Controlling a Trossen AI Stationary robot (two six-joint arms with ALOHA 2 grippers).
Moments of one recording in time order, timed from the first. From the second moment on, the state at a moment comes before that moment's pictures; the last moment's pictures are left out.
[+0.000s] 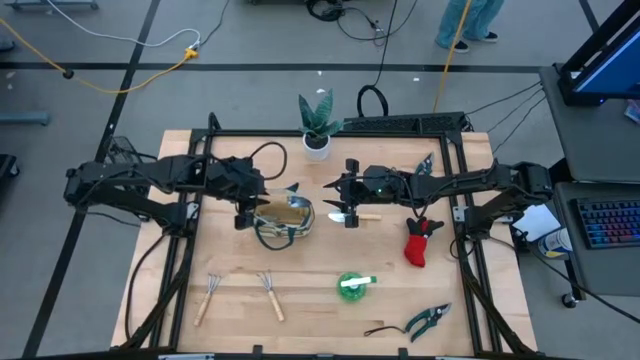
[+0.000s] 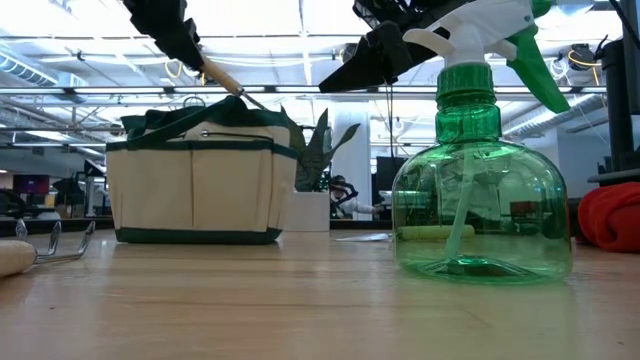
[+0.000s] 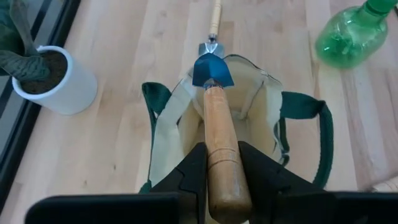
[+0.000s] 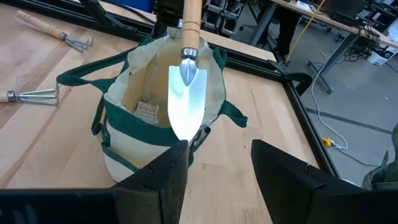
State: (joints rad) left arm 0.06 1.09 1.07 -0.82 -0.05 0.02; right arm -0.08 1.49 0.93 0.19 0.05 -0.30
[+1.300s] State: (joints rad) left arm 0.04 1.12 1.07 -0.96 -0.05 -0.03; right arm -0.08 1.49 0.93 0.19 0.05 -0.30
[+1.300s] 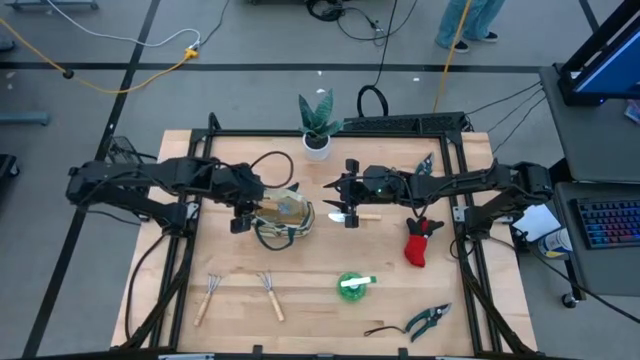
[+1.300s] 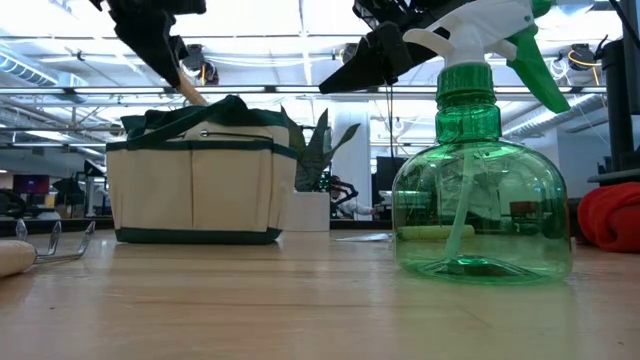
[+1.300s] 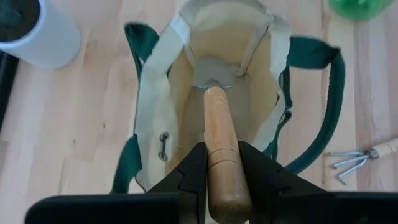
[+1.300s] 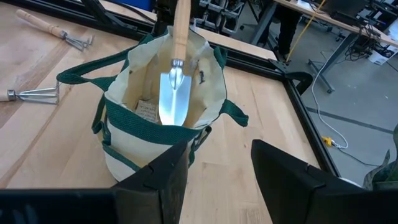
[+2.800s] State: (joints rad) left arm 0.05 1.32 1.07 -0.81 -0.04 0.01; right arm -0.08 1.49 0.93 0.19 0.05 -0.29
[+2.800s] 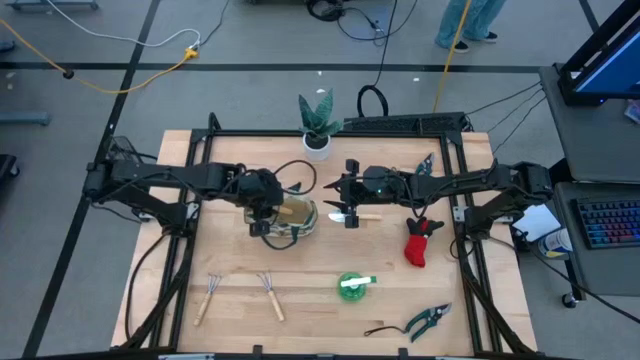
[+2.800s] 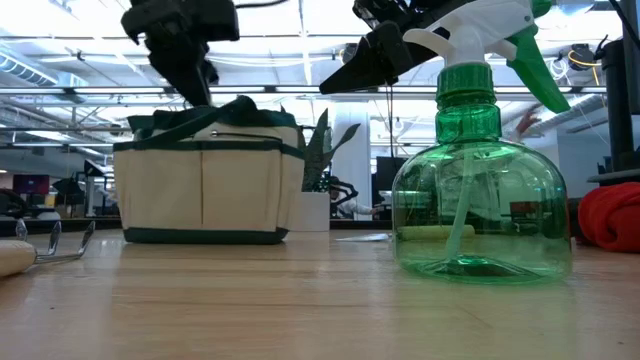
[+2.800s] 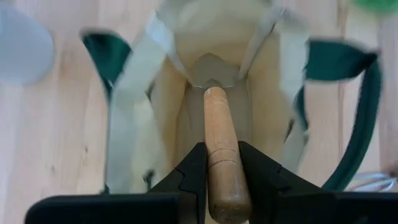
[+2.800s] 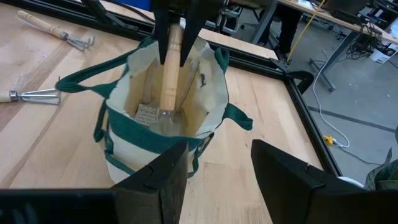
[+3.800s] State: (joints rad) left arm 0.10 1.32 0.95 -0.68 -0.03 0.03; right arm -0.08 1.49 0.93 0.19 0.05 -0.27
